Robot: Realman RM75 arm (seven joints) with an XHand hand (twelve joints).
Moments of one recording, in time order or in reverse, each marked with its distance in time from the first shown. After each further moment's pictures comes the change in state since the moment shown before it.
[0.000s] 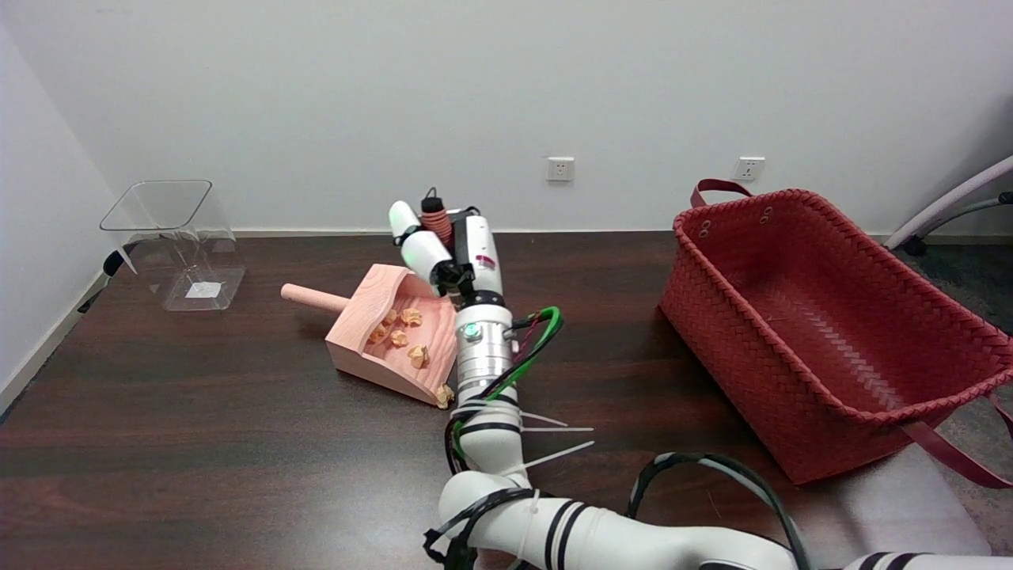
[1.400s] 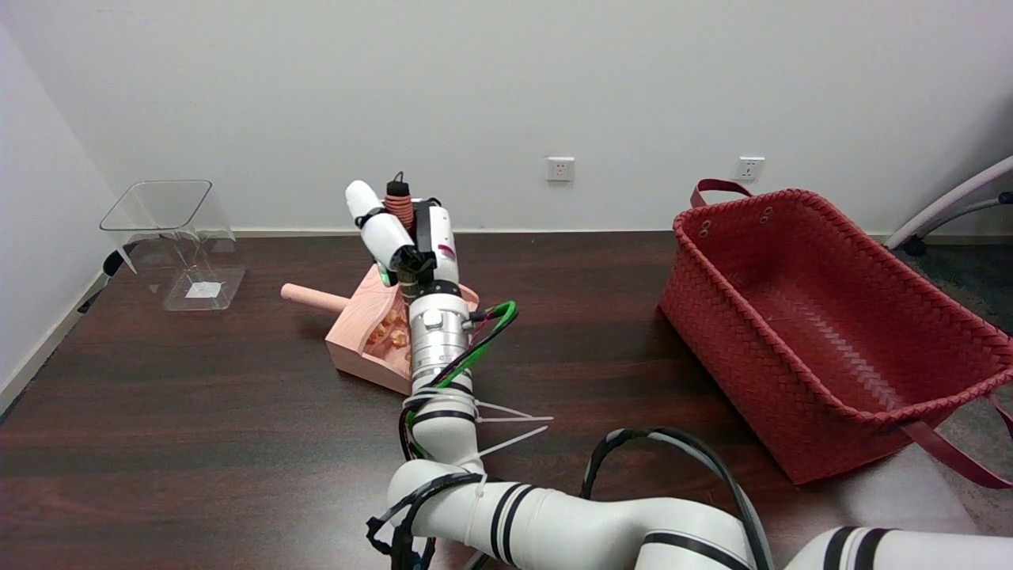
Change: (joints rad) arm 0.141 -0.141 0.007 -0.235 0.020 0.016 0.243
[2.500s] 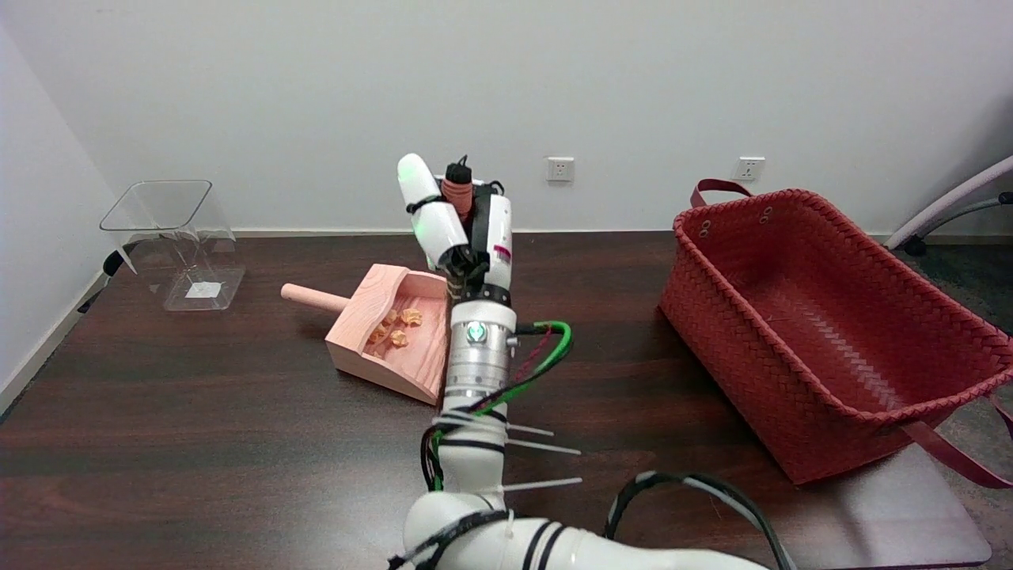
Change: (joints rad) arm -0.172 0.068 -0.015 0.295 -0.085 0.204 -0.097
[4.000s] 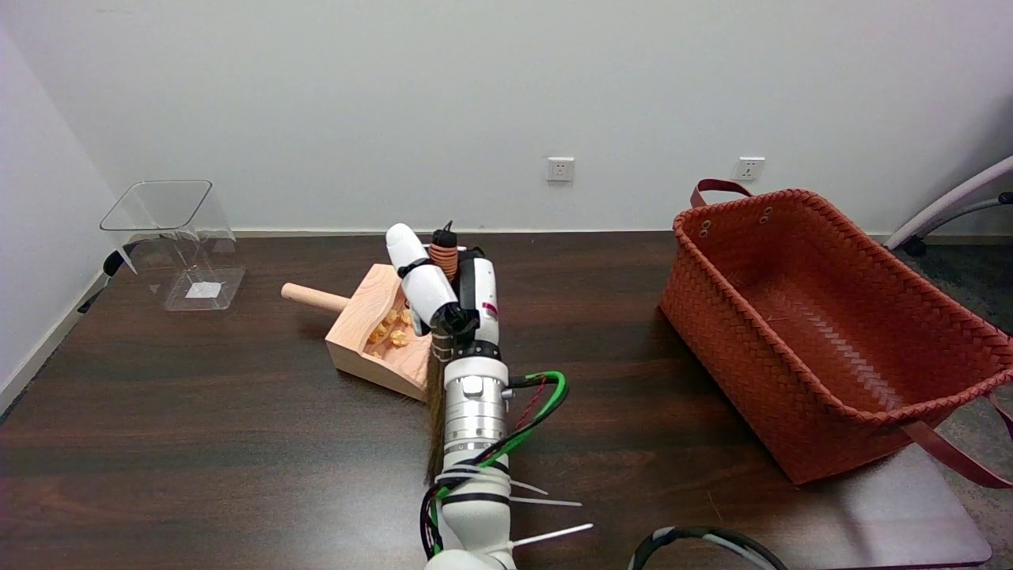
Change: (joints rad) arm -0.171 0.021 -0.047 0.155 0.080 -0.138 -0.043
